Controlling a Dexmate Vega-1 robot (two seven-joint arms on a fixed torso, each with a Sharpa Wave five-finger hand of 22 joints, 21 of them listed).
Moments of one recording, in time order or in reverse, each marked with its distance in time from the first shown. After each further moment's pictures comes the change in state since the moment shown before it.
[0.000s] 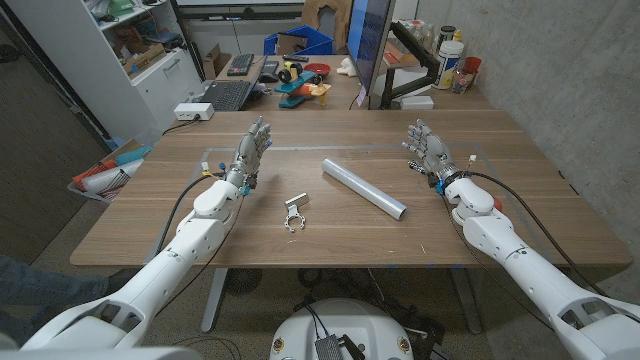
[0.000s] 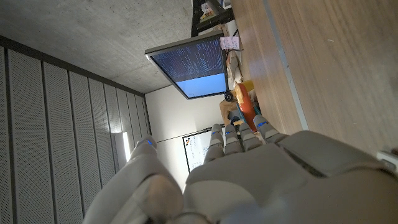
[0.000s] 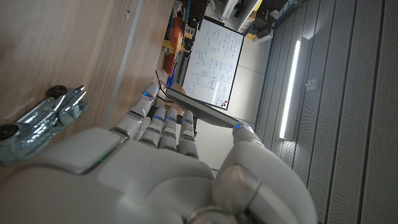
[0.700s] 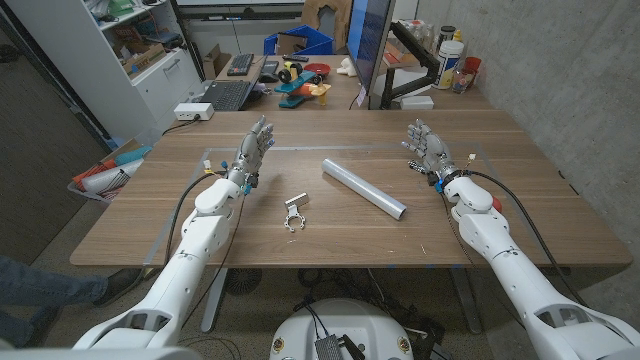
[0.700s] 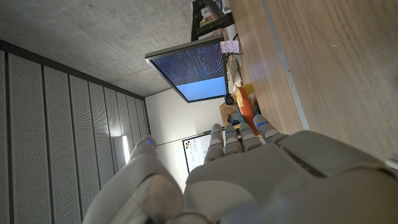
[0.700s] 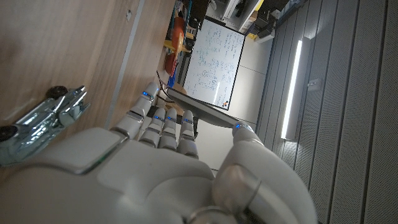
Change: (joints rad) left arm 0.041 -0.253 -0.310 -0.018 0.249 0.112 -0.158; left_hand 0.000 0.000 0.000 0.000 0.000 0.000 0.000 0.000 0.000 0.000 0.000 0.000 0.000 0.000 0.000 0.000 0.000 0.000 0.000 0.000 0.000; right arm -0.026 0.163 0.195 -0.002 -0.226 -0.098 0.133; right_hand 0.000 0.000 0.000 0.000 0.000 0.008 -0.002 0.000 0.000 0.000 -0.008 -0.008 -0.003 0.000 0.000 0.000 -0.008 0.000 0.000 -0.006 0.000
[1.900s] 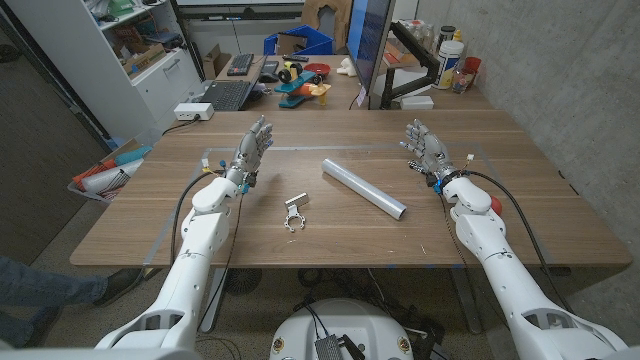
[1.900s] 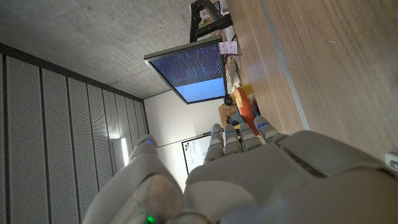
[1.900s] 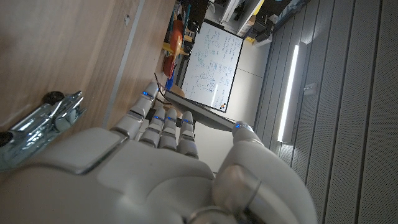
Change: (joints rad) left arm -0.002 -0.108 -0.134 -0.019 0.141 0.054 -0.100; left_hand 0.004 0.004 0.000 0.000 0.000 0.000 0.000 0.000 0.005 0.000 0.000 0.000 0.000 0.000 0.000 0.000 0.000 -0.002 0.010 -0.020 0.000; right arm -0.015 0.093 0.097 -0.013 -0.123 -0.010 0.071; right_hand 0.000 0.000 0.004 -0.004 0.000 0.002 -0.009 -0.016 0.000 0.005 -0.005 -0.016 -0.005 0.005 -0.005 0.000 -0.010 0.011 0.000 -0.022 0.000
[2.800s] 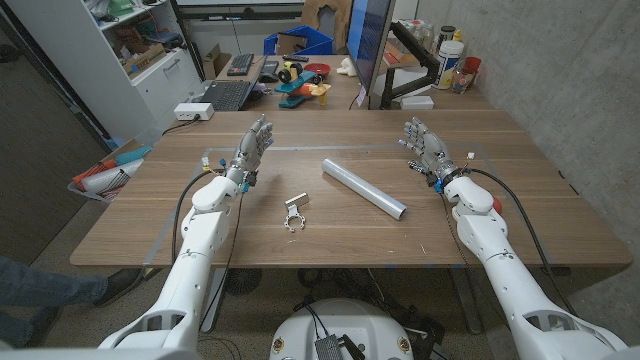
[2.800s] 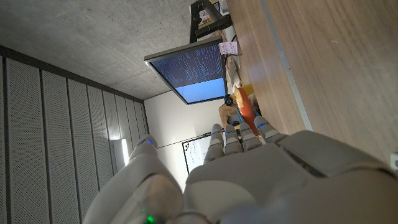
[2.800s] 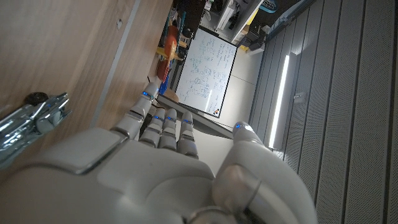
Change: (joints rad) left arm 0.004 -0.012 -0.010 -0.020 0.020 0.014 -0.004; left_hand 0.000 0.000 0.000 0.000 0.000 0.000 0.000 0.000 0.000 0.000 0.000 -0.006 -0.002 0.000 0.000 0.000 0.000 0.001 0.010 -0.008 0.000; right arm -0.010 -0.004 0.004 -0.020 -0.023 0.027 0.036; right_hand 0.000 0.000 -0.004 -0.004 0.000 0.004 -0.004 -0.007 0.000 0.000 0.000 -0.008 -0.005 0.005 -0.005 0.000 -0.009 0.000 0.000 -0.014 0.000
